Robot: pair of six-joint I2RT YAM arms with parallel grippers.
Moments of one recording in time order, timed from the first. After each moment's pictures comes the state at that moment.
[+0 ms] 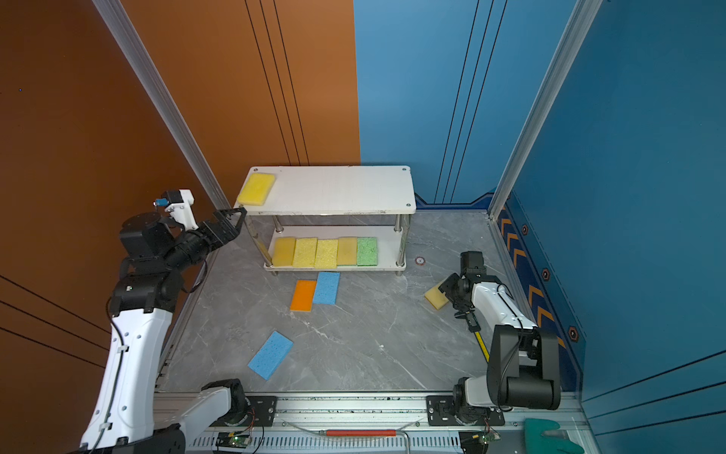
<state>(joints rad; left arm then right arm) 0.14 1.01 1.28 -0.51 0.44 -0.54 -0.08 1.44 0.83 -0.53 -0.13 0.75</state>
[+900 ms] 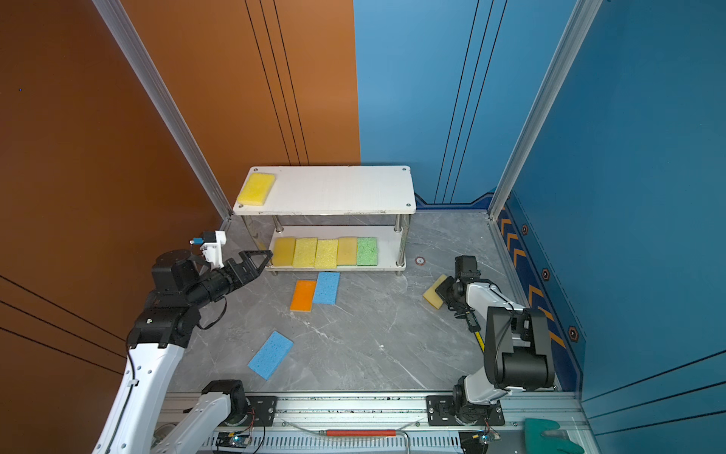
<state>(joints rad) 0.02 0.82 0.98 -0.55 0.56 -0.64 -0.06 1.48 0.77 -0.40 -0.13 0.78</state>
